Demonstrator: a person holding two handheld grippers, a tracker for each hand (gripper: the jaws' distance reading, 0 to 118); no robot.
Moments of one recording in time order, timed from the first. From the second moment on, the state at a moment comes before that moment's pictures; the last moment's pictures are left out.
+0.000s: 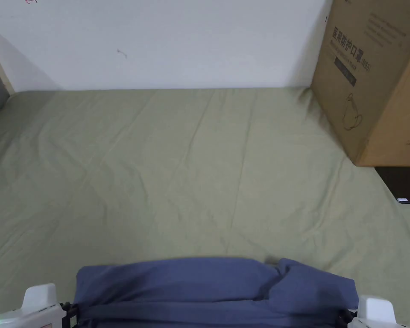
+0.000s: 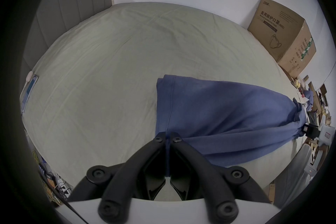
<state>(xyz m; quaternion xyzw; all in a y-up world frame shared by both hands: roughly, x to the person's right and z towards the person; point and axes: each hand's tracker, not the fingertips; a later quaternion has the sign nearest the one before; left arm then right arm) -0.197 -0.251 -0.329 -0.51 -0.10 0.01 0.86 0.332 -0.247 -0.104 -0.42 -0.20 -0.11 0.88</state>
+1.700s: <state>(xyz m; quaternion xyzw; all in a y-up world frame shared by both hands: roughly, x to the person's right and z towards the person) -0.188 -0.119 -0.358 -0.39 -0.23 0.20 0.87 0.242 -0.033 -0.164 -0.08 -0.19 0.05 0.98</state>
